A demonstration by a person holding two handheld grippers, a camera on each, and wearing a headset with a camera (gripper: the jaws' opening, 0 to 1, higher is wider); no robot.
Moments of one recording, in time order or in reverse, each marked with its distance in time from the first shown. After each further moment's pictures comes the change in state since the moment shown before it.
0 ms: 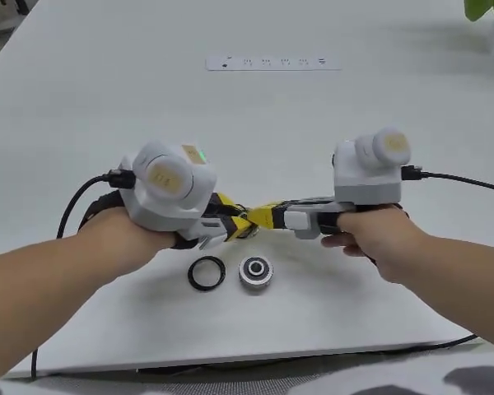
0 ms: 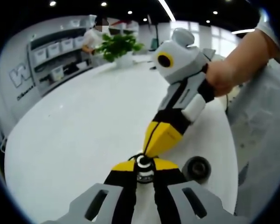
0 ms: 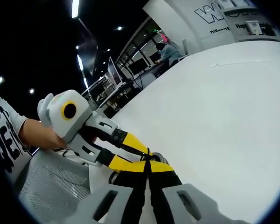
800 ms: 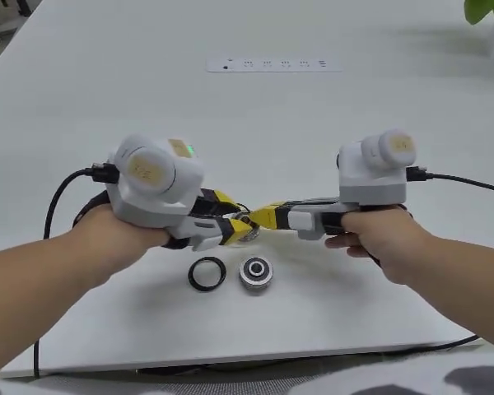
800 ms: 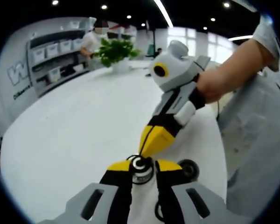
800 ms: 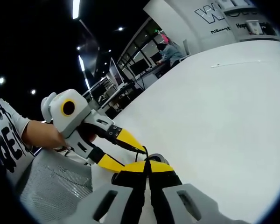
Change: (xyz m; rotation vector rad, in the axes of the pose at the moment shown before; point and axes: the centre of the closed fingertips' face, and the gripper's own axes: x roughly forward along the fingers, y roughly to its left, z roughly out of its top) left arm -0.016 -0.008 0.009 -0.025 -0.050 -0.060; right arm -0.006 0.005 0.002 0.003 -0.006 0.022
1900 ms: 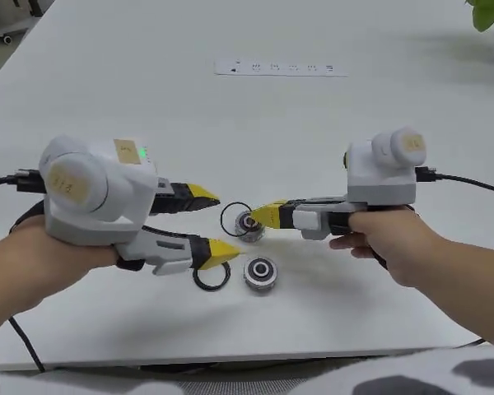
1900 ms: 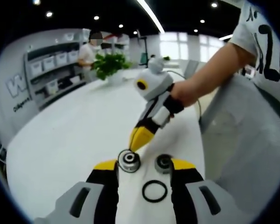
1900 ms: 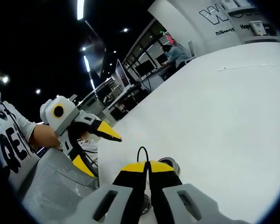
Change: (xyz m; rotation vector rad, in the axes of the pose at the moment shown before) left arm -0.061 -0.025 0.009 0.077 -0.066 -0.013; right arm -0.001 0.018 0.007 -0.014 -0.010 0.049
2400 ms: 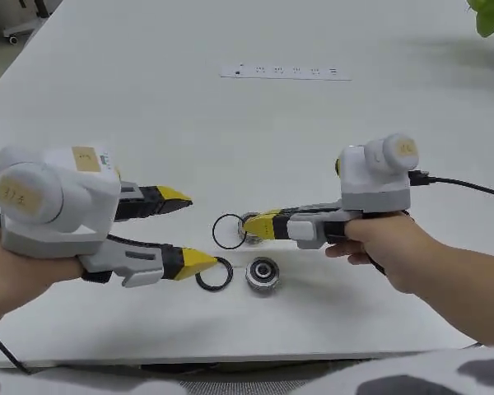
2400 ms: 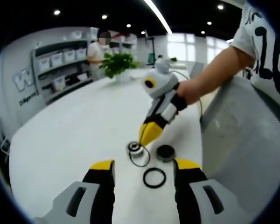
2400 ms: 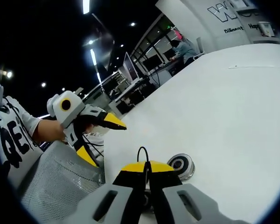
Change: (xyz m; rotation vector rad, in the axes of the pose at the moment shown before) left arm -0.027 0.004 -0.016 -0.052 -0.002 0.052; right arm 0.010 0.022 -0.010 -0.038 0.058 0.060
